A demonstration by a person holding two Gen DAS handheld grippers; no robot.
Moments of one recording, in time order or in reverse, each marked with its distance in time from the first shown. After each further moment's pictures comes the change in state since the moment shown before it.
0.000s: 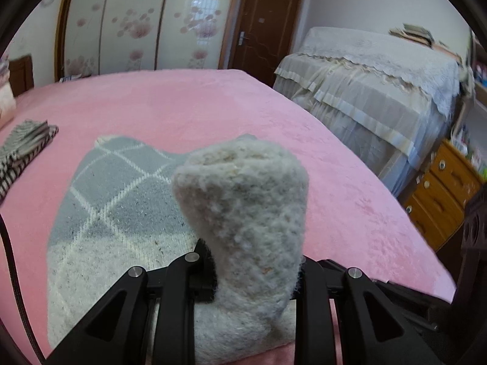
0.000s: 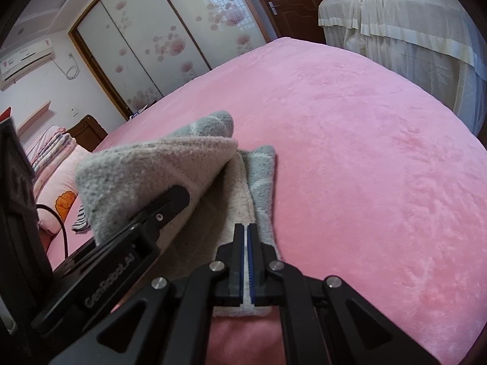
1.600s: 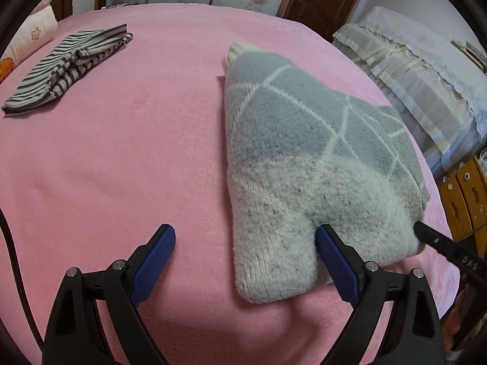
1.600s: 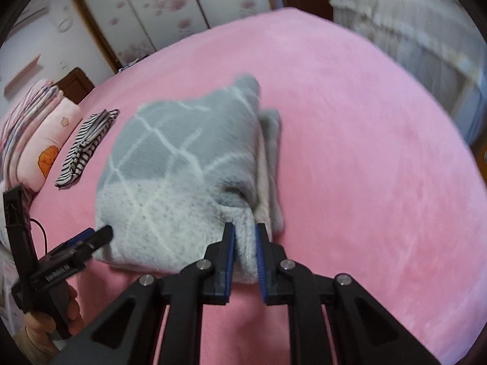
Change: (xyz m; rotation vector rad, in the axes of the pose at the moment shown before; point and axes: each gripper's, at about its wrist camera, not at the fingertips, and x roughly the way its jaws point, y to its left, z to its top) left arm -0.042 0.155 -0.058 -0.230 0.282 0.083; right arm 0.002 0.016 -0.019 -0.093 0.211 -0.099
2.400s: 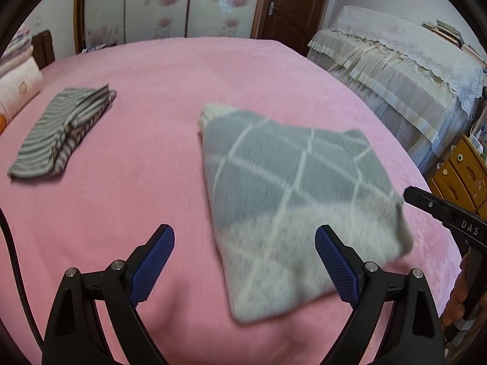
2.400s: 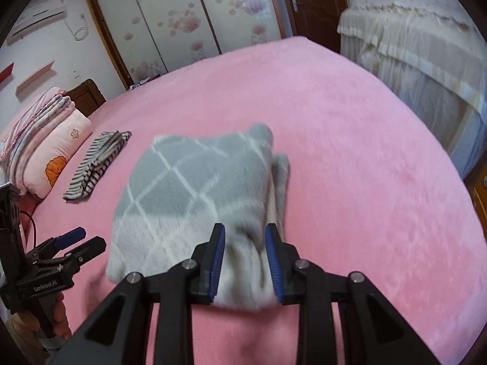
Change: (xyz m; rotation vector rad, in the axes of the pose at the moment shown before) left arm -0.047 -0.027 0.047 0.167 -0.111 0.002; right arm -0.029 0.029 0.046 -0.089 -0.152 0.014
